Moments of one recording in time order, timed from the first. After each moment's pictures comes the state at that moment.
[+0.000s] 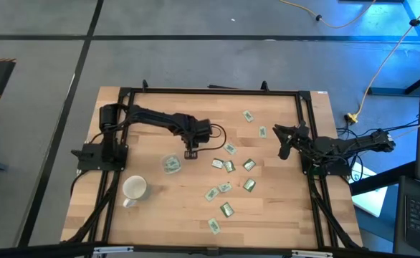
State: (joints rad) left arm 0.21 1.93 1.19 -0.63 -0.03 0.17; right arm 0.22 0.10 0.01 0.07 0.86 0.17
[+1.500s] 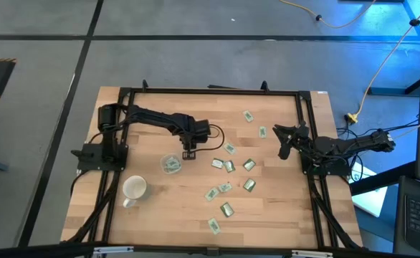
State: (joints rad) left arm 0.21 1.89 1.18 -0.68 -0.04 0.14; right arm 0.22 0.10 0.01 0.07 0.86 0.18
